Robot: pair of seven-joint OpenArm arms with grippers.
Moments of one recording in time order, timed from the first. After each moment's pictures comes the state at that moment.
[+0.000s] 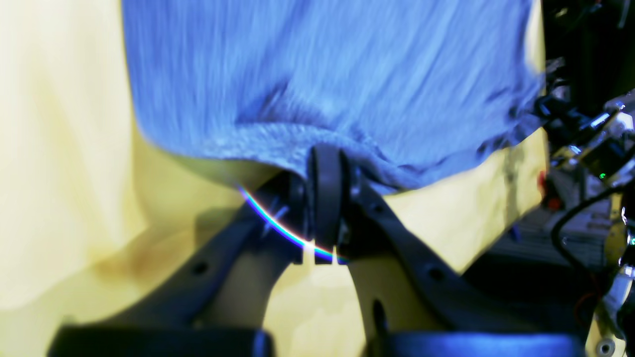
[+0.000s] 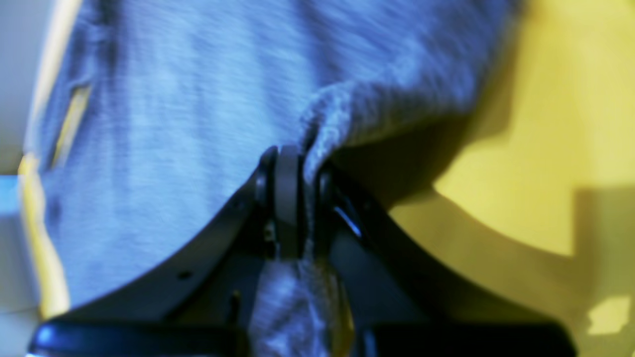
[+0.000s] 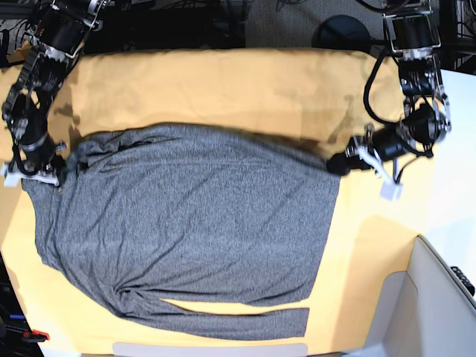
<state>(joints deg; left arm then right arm) -1.8 -20.5 -15.3 85.9 -64.4 -16.7 69.2 5.5 14.3 31.5 85.7 42.8 -8.6 -49.2</state>
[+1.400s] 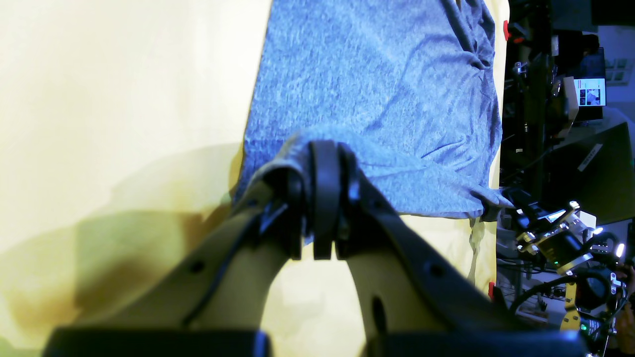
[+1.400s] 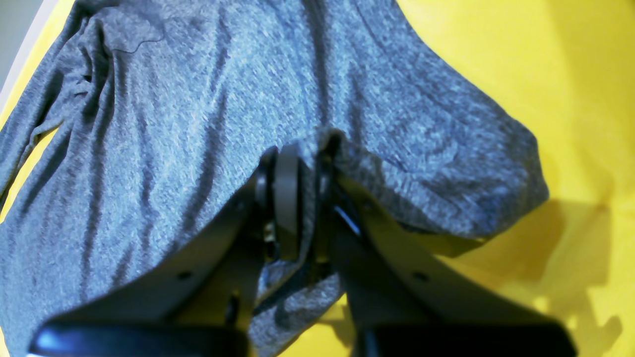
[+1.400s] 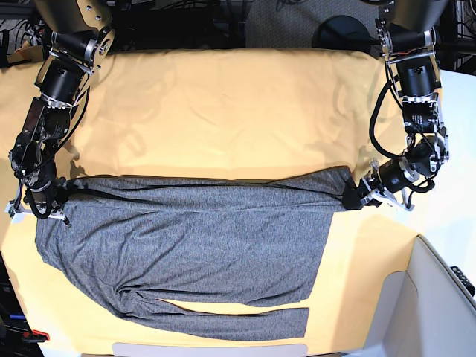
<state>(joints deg) -16.8 -20.6 -15.3 59.4 -63.8 -16.3 59.1 20.4 14.0 27.6 69.6 26.2 -8.5 -42.8</state>
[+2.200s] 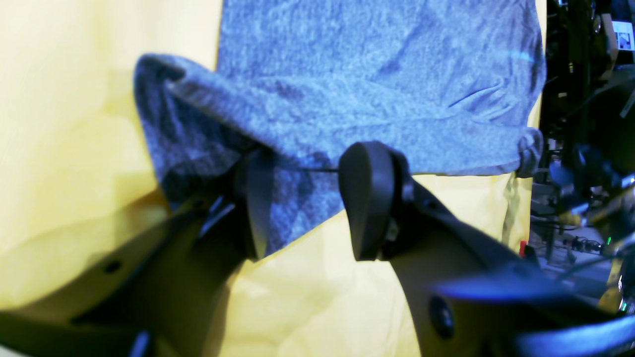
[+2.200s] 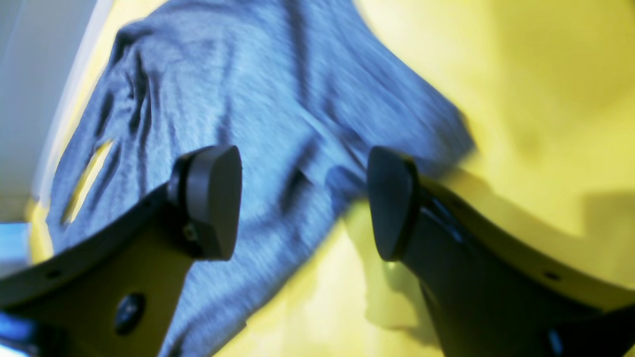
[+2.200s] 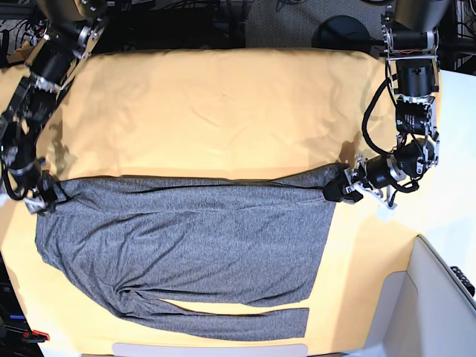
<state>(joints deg) -16.7 -21.9 -6.1 59.5 -63.8 -16.1 59.3 12.0 14.7 36.1 80.2 38.7 -9.0 -49.1</state>
